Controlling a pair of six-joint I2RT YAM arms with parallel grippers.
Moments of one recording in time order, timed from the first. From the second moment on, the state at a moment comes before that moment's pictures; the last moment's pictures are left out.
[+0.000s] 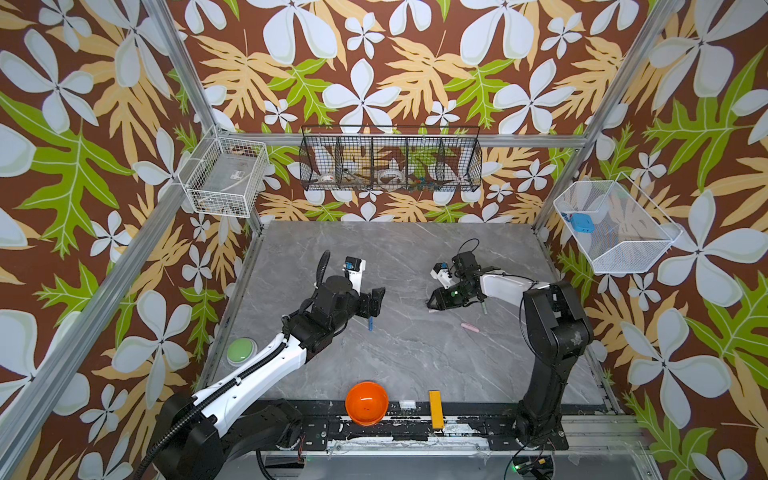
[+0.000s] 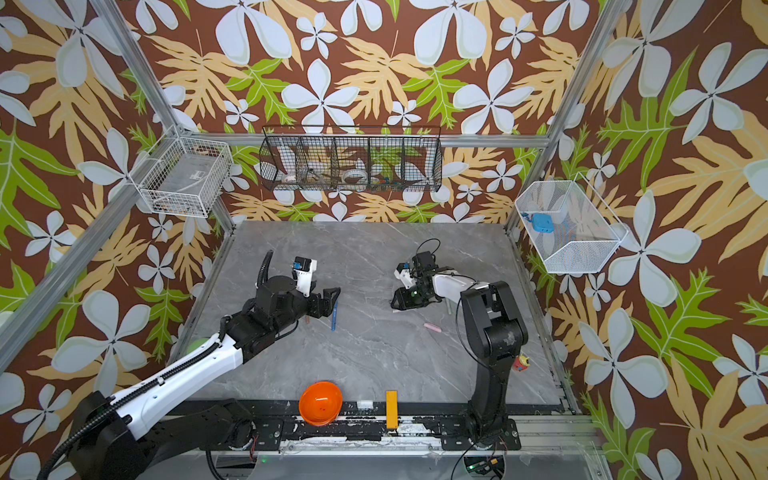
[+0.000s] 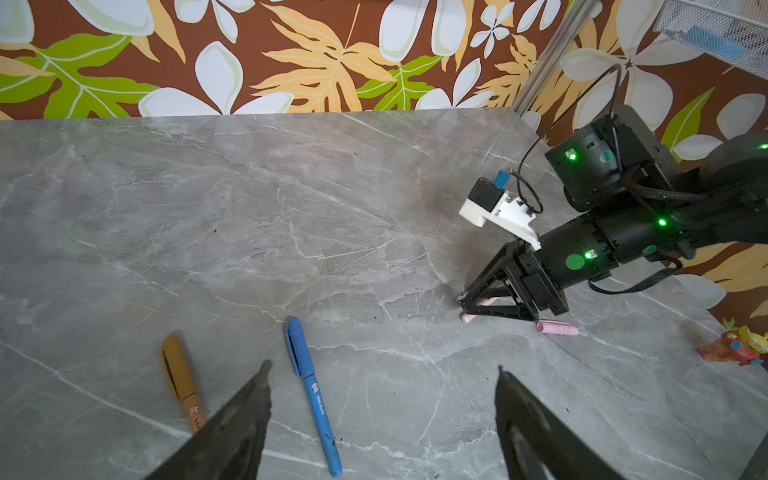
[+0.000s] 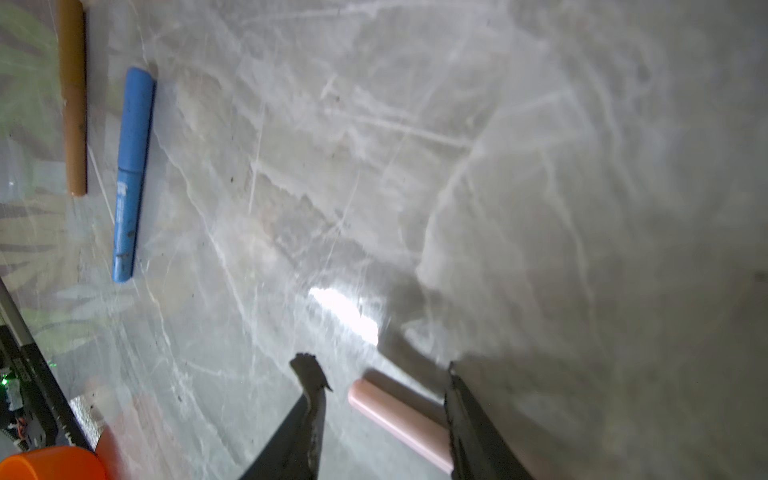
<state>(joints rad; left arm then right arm) -0.60 1.12 0.77 -0.09 -0.07 -0.30 0.29 1.91 1.20 -0.53 -0.47 0.01</state>
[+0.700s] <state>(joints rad) -0.60 1.25 0.75 0.05 0.16 -0.27 0.34 1.48 0.88 -0.62 -0.29 0.40</state>
